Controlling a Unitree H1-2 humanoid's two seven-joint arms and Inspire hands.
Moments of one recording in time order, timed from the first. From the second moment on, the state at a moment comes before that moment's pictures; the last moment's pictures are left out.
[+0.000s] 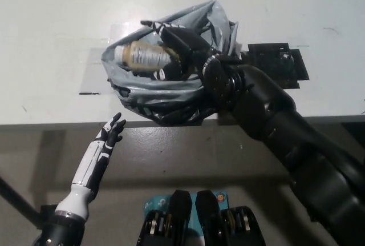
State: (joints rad) left_arm -0.16 0.15 -0.03 0.04 0.07 -0.05 -0.10; right_arm -1.19 0.01 0.58 1.16 -0.44 -0.19 0.02
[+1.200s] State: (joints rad) left_arm -0.16 0.15 -0.04 0.05 0.07 -0.05 -0.10; right_arm -0.82 -0.17 0.18 0.05 -0.21 0.03 0.22
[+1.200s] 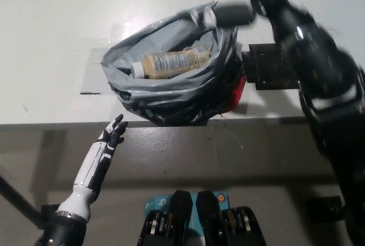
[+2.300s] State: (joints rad) left_arm -0.16 0.16 0.00 0.08 0.03 -0.05 -0.11; right_arm -0.14 -0.09 0.04 -0.09 0.02 -0.12 0.18
